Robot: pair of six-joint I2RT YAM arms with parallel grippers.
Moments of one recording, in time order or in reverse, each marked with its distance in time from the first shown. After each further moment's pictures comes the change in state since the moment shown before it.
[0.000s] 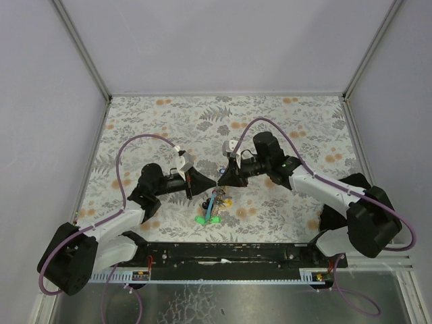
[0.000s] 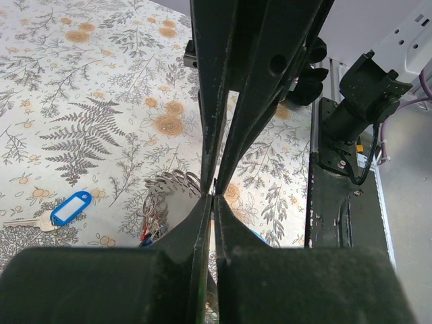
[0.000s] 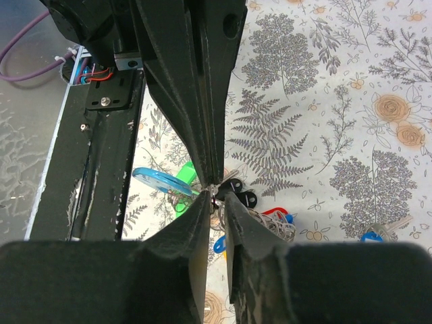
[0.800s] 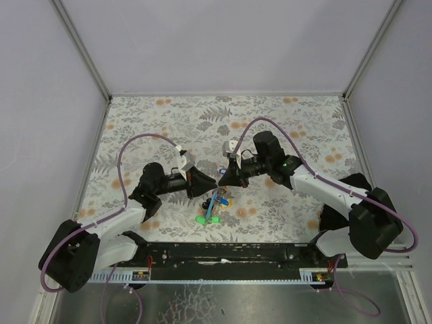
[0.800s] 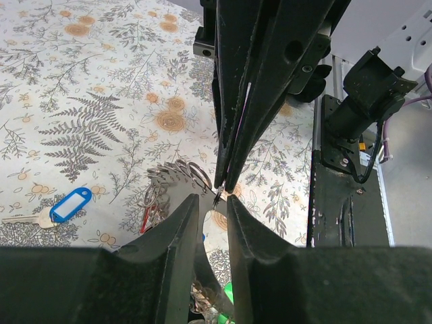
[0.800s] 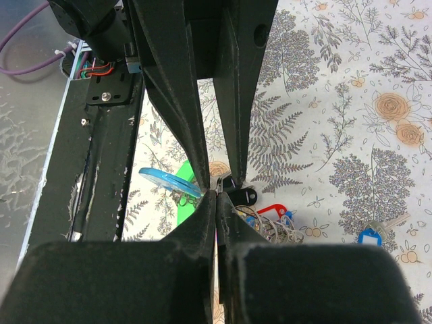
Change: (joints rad) left arm 0.000 0.025 0.005 0.000 -0.006 0.006; right arm 0.003 -0.010 0.022 -0.059 0.006 -0.031
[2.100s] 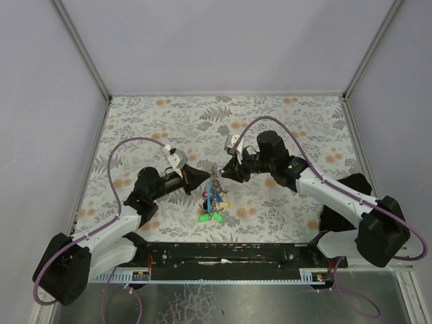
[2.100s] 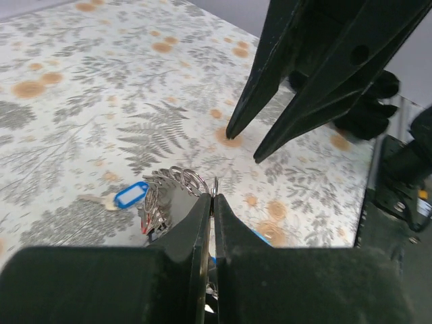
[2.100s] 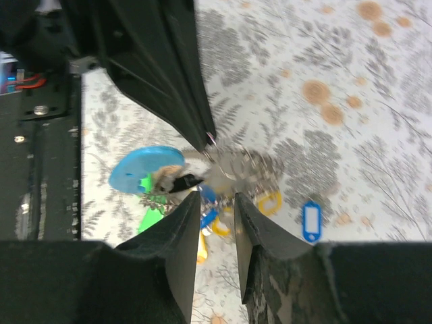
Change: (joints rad) left arm -0.001 -0.103 -0.023 -0.052 -0.228 0.000; right arm 0.016 -0.074 0.007 -0.014 0.235 0.014
